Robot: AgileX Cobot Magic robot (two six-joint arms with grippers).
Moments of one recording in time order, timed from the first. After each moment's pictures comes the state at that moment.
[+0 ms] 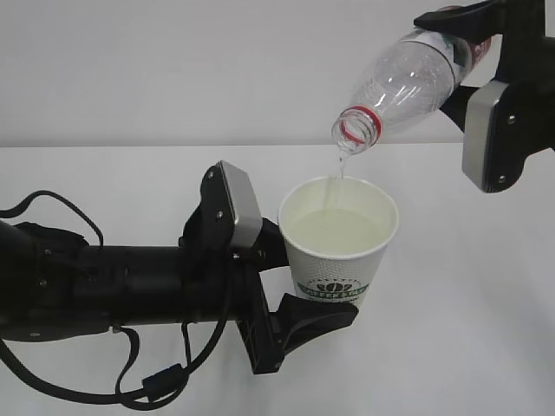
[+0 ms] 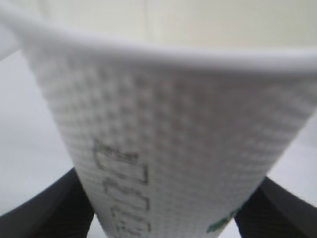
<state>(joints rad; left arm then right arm) -0.67 1.88 -0.71 0.81 -0.94 -0.39 0.08 1.42 -0.77 -0.93 -0.66 -0.98</state>
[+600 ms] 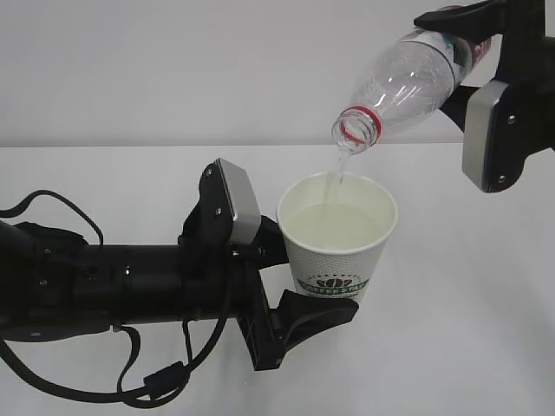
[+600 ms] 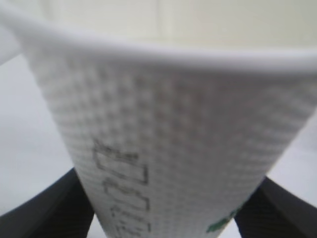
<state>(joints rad) -0.67 1.88 -0.71 0.79 -0.95 -0.39 0.08 1.42 -0.77 -0.93 -0.66 -0.98</state>
